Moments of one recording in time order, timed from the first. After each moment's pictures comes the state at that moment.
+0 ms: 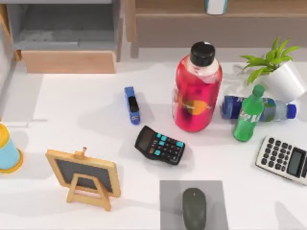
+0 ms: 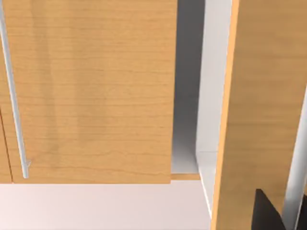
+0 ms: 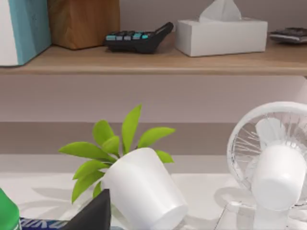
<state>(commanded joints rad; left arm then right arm) 0.66 2.02 0.52 1.49 0.70 1.59 0.00 0.00 0.00 0.00 0.00 0.00</state>
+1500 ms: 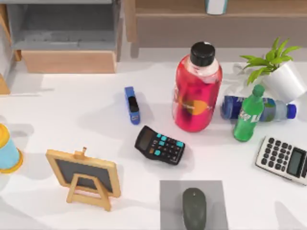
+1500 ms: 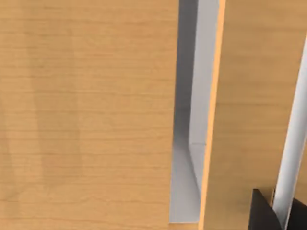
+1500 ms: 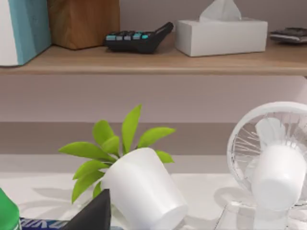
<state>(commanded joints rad) 0.52 2.16 0.82 1.32 0.55 1.58 0.00 0.00 0.00 0.00 0.00 0.00</state>
